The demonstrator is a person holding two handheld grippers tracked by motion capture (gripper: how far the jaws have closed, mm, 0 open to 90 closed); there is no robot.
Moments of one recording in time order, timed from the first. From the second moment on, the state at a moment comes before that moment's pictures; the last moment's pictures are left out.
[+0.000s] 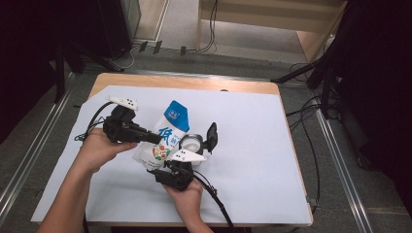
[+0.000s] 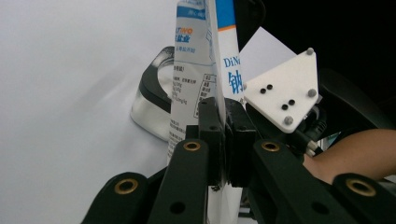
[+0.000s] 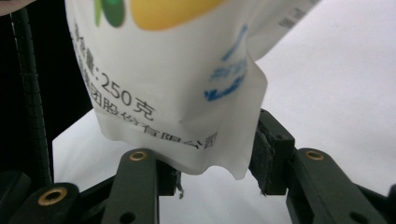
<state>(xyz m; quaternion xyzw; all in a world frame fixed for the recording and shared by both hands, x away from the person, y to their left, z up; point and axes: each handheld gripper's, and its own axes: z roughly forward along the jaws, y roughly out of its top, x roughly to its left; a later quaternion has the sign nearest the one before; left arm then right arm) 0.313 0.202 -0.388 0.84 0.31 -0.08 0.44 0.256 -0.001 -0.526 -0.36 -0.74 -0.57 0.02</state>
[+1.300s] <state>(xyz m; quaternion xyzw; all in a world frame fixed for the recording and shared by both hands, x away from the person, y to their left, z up) 0.322 0.249 -0.395 0.80 0.37 0.02 0.46 0.258 -0.046 -0.494 -0.28 -0.82 -0.50 0.01</state>
